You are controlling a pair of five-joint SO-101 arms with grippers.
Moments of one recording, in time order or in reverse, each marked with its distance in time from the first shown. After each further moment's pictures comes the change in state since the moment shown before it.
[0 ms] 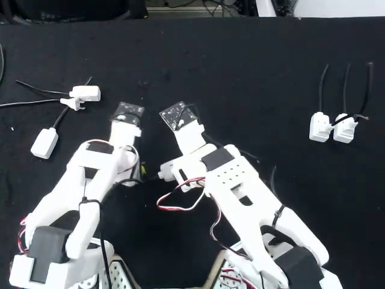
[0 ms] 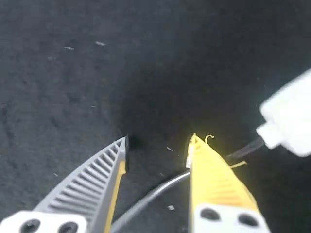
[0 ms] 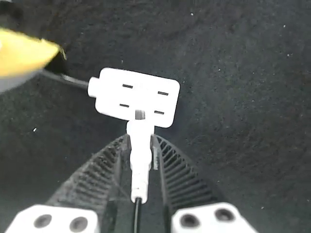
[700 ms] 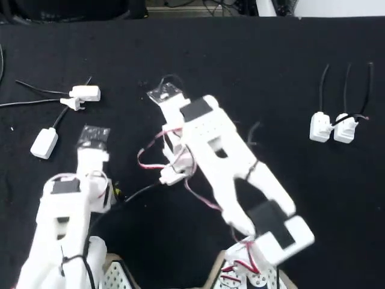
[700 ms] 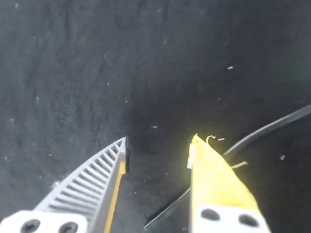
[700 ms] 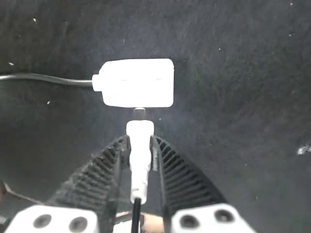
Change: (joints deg) left arm -15.9 -33.1 22.0 6.2 -6.7; right arm 0.0 26.3 -39.8 33.1 0.0
